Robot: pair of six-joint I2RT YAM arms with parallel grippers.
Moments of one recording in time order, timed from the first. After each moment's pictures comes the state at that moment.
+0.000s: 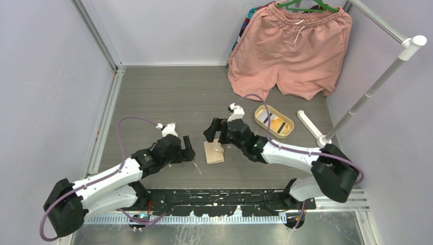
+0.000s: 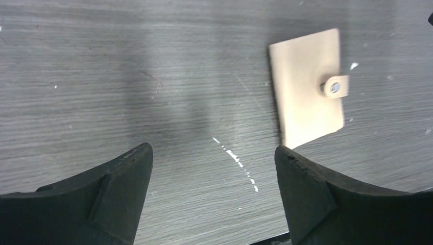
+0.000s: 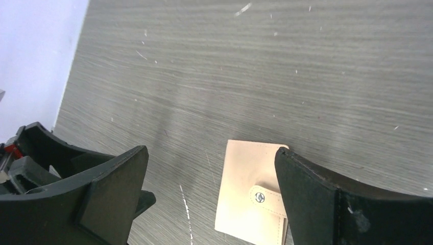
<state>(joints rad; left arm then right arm) -0.82 0.95 0.47 -0.35 -0.28 -0.83 0.88 1.40 0.68 0.26 0.19 0.73</state>
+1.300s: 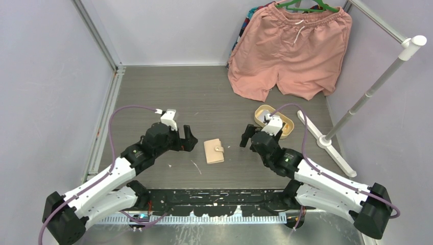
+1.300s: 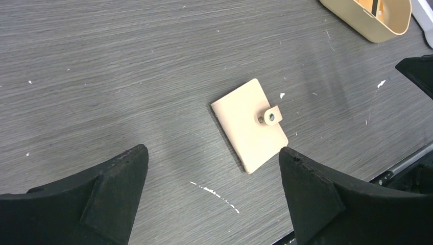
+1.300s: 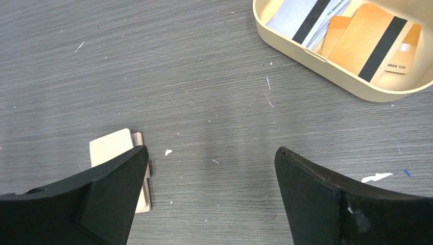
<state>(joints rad) -0.69 0.86 0.58 -0.24 -0.09 -0.48 0.87 0.85 0.55 -0.34 0.66 0.77</state>
